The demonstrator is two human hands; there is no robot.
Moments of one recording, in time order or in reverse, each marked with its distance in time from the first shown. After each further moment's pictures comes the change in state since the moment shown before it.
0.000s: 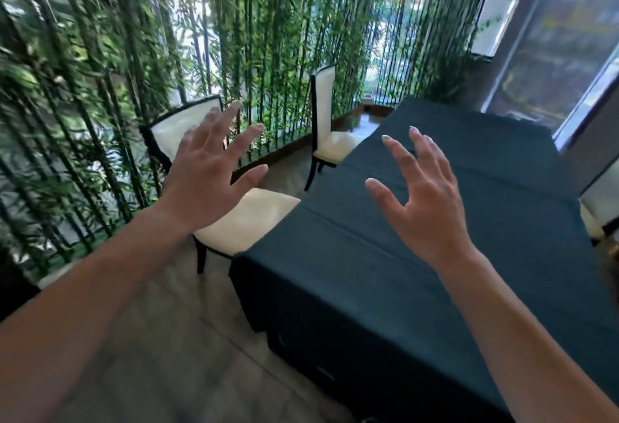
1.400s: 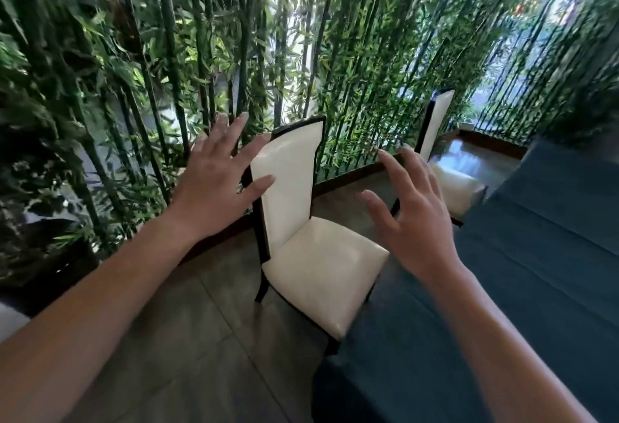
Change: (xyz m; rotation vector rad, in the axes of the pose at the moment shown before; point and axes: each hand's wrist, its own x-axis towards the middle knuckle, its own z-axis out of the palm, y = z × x) left_hand 0.091 -0.367 0.080 0.100 -0.092 -0.322; right_hand 0.276 -0.166 0.326 0.221 -0.169 -0.155
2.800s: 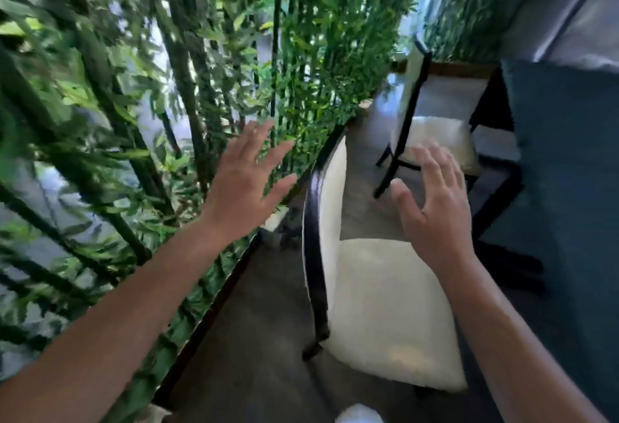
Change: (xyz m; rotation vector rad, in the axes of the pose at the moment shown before) left_hand 0.405 -0.337 0.249 -0.315 -0.098 0.445; right_hand 0.350 -0.022 0.347 -0.134 0.267 0.474
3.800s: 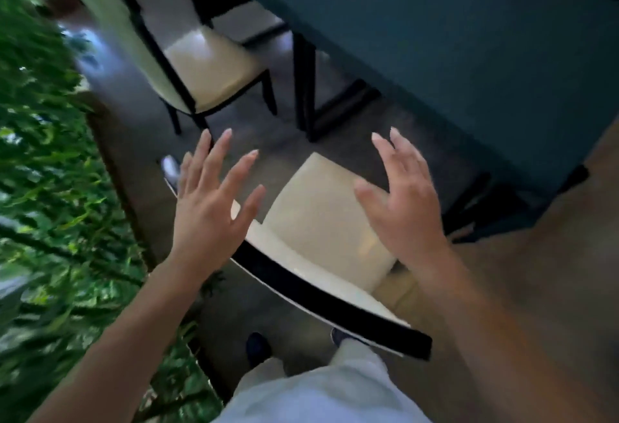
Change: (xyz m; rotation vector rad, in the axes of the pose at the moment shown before) left_hand 0.210 -0.052 0.225 -0.500 -0.230 0.791; right_hand 0.016 -0.002 0.129 -0.438 0.348 0.897
